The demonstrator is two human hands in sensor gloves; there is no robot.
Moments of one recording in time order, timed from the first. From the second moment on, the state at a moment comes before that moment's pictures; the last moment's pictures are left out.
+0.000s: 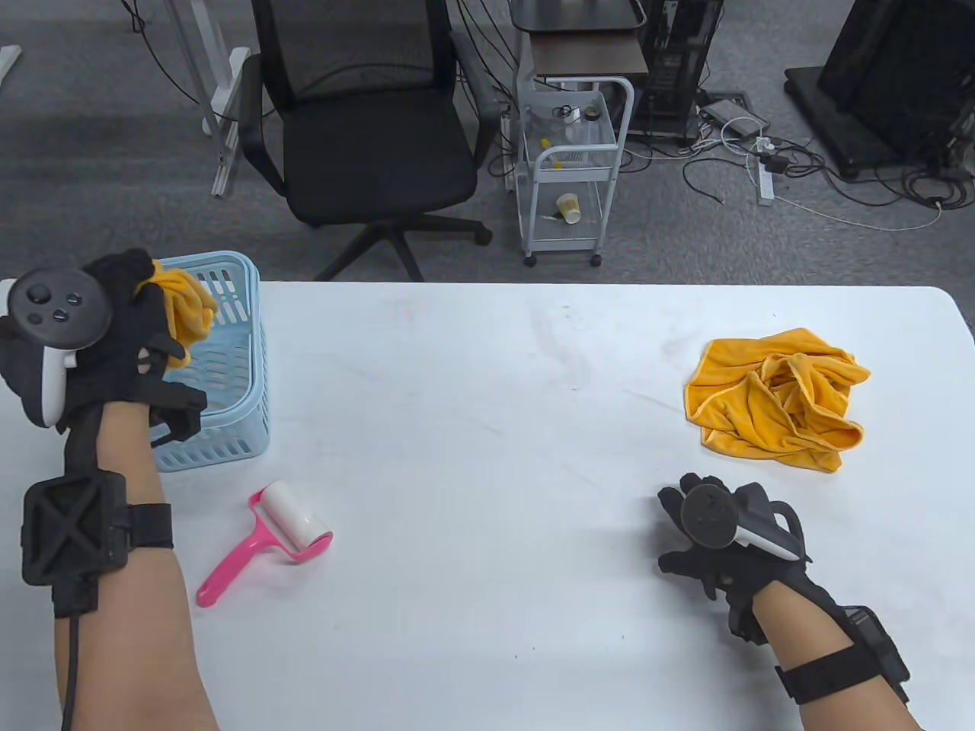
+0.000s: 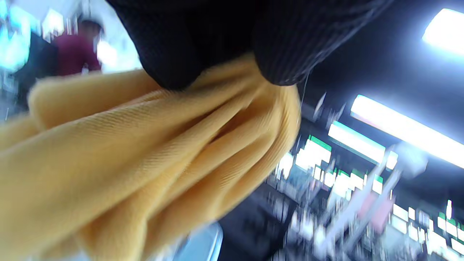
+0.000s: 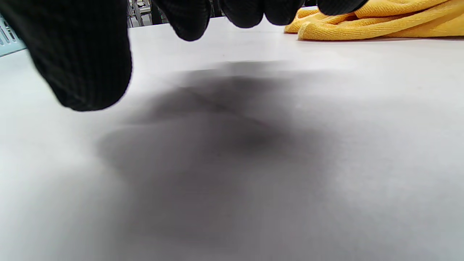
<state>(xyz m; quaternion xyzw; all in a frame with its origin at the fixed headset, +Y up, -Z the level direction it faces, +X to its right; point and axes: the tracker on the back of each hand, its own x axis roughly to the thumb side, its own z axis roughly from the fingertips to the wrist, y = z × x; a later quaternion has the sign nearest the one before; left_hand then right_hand) -0.383 -0.553 -0.370 0.07 0.17 0.28 0.94 0.266 -0.776 -0.304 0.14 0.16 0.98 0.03</state>
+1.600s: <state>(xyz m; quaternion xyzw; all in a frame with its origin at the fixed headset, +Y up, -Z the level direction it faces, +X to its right) -0.146 -0.710 -0.275 -0.05 -0.12 0.16 0.98 0.412 -0.725 -0.423 -0.30 0.06 0.95 -0.02</state>
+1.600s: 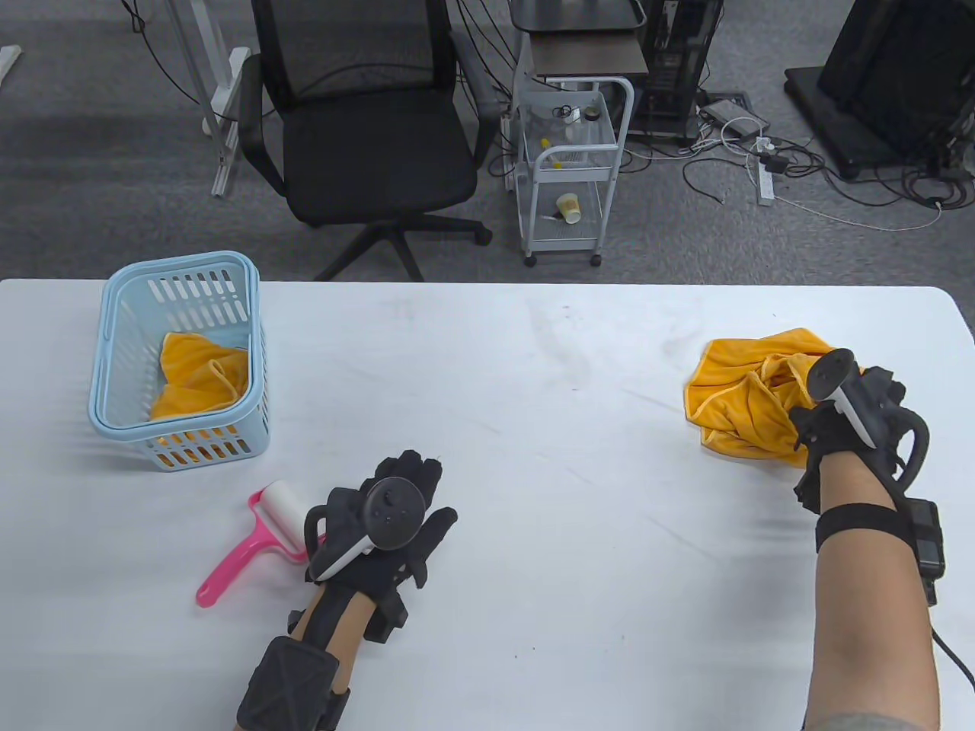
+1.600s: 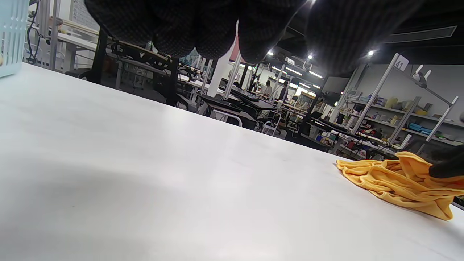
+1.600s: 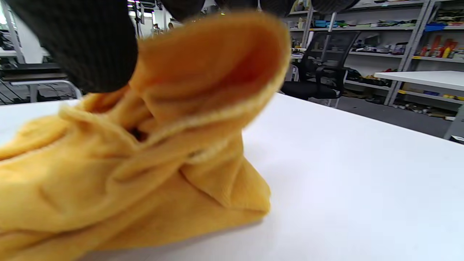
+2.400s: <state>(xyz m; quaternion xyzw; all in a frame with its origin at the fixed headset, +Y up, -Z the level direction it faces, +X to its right) -0.130 -0.686 -0.259 -0.01 -0.18 0.28 0.94 0.185 -0.560 -0.343 0.13 -0.17 0.98 0.05</state>
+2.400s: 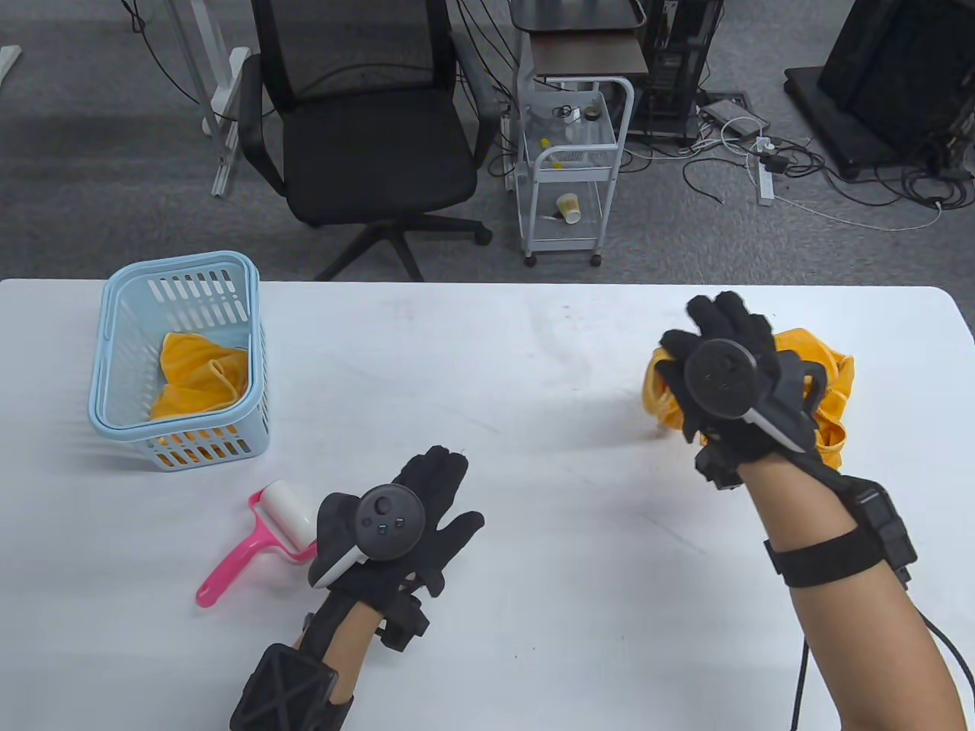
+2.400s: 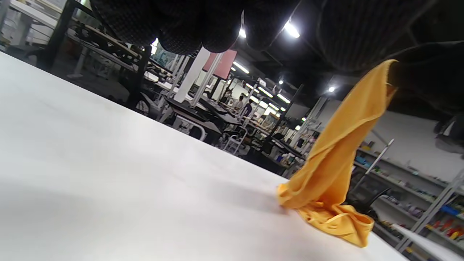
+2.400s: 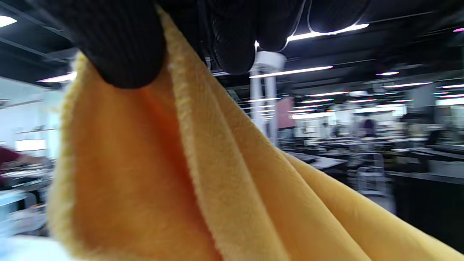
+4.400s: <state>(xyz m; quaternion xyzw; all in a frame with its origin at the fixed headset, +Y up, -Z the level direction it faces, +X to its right) -0.209 -0.453 -0.229 0.18 -0.15 0.08 0.97 0.259 -0.490 -0.302 0.26 0.11 0.92 0.26</state>
